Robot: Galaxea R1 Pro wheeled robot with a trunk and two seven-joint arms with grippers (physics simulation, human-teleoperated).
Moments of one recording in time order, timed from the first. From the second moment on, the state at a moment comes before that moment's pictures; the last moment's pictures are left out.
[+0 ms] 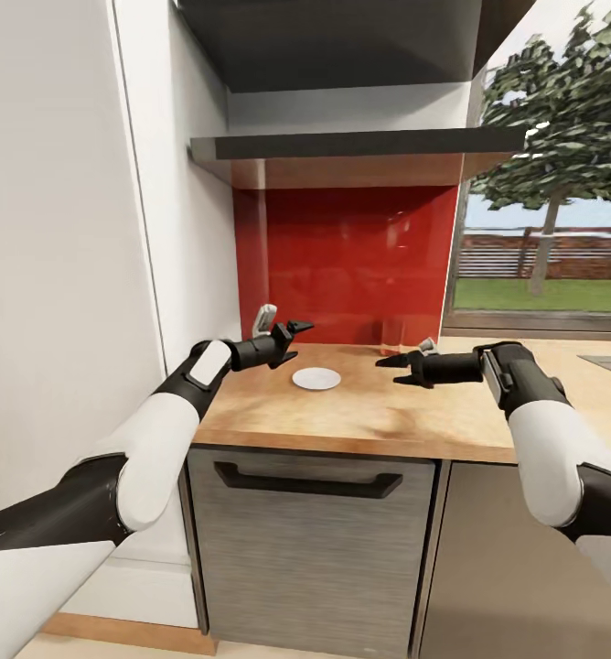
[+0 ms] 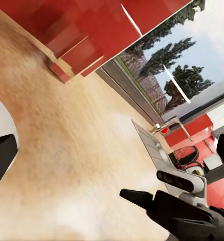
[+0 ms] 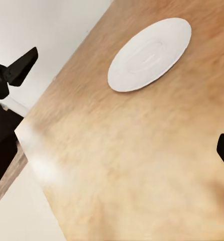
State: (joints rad) left arm -1.27 -0.17 0.23 -0.39 0.62 0.72 -0.35; right arm -1.23 -0.14 -0.36 -0.50 0.38 0.98 1.20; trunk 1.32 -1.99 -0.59
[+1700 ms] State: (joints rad) left arm -1.27 -0.17 0.27 -0.23 0.62 0.72 -0.25; right arm -1.23 -0.04 -0.46 -0.50 0.38 0.98 1.08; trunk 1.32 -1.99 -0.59
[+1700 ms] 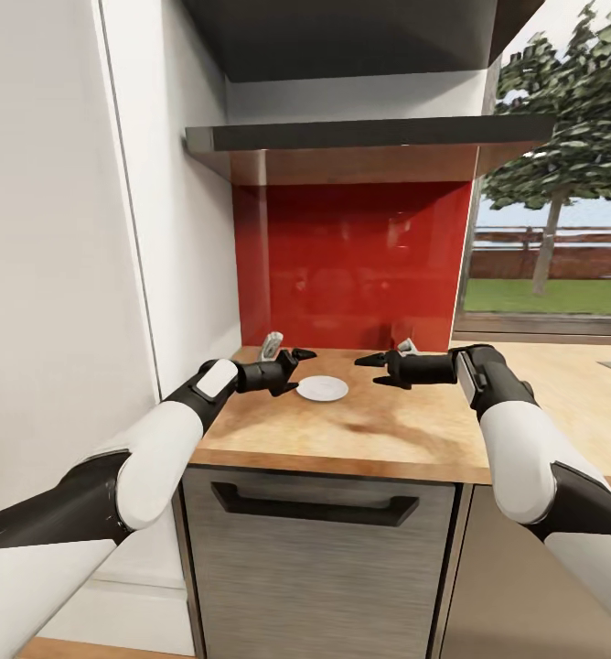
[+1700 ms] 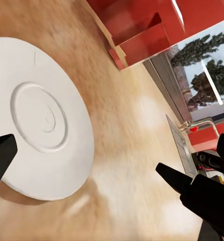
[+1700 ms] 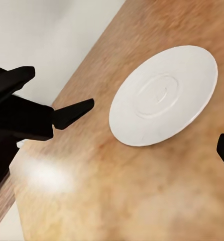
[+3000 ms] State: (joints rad) left arm -1.27 -0.17 0.27 -0.23 0.62 0.66 -0.12; right arm -1.23 -0.04 -0.46 -0.50 0.38 0.98 1.08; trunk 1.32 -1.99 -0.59
